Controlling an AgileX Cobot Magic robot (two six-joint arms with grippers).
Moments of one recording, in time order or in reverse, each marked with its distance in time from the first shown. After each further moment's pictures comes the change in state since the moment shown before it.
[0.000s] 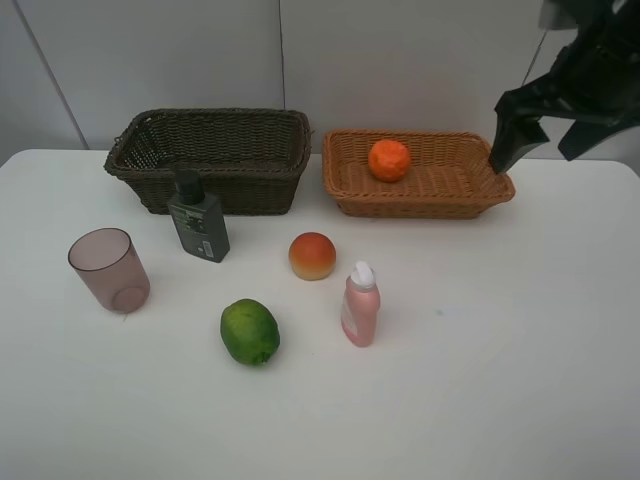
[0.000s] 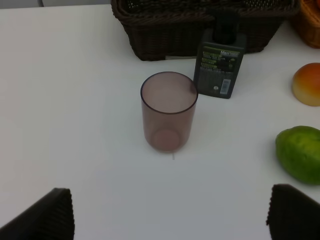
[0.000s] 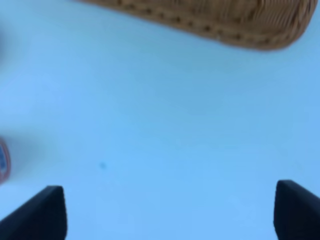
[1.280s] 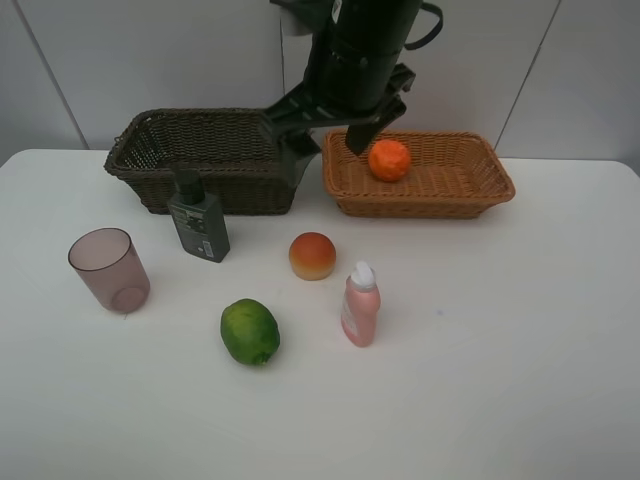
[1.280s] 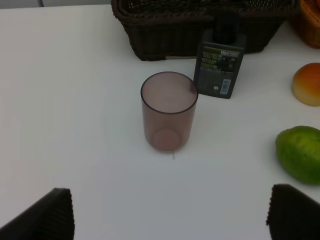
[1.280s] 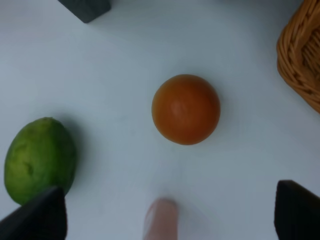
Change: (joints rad) left arm 0.000 0.000 0.000 0.000 0.000 0.000; right arm 0.503 0.432 -0.500 -0.022 0.086 0.078
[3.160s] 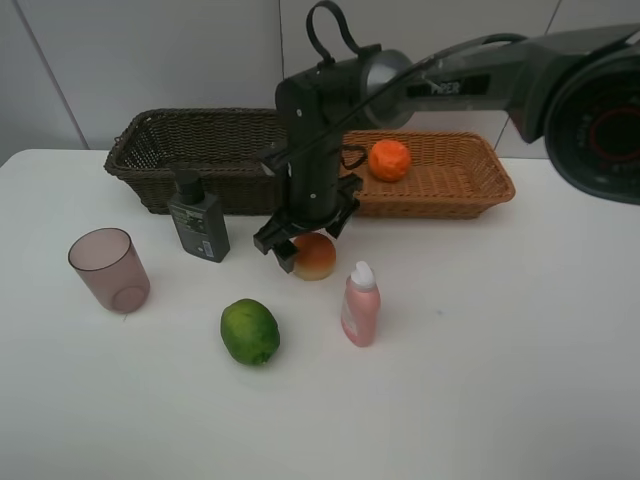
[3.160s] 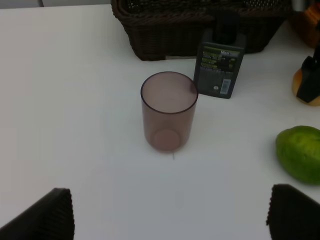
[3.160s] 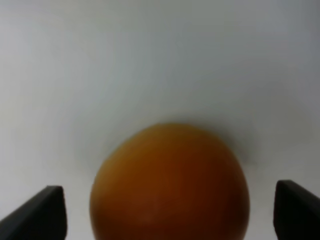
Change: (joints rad) left arm 0.000 0.000 0.000 0.000 0.000 0.000; right arm -0.011 0.388 -0.059 -0.082 -0.166 -0.003
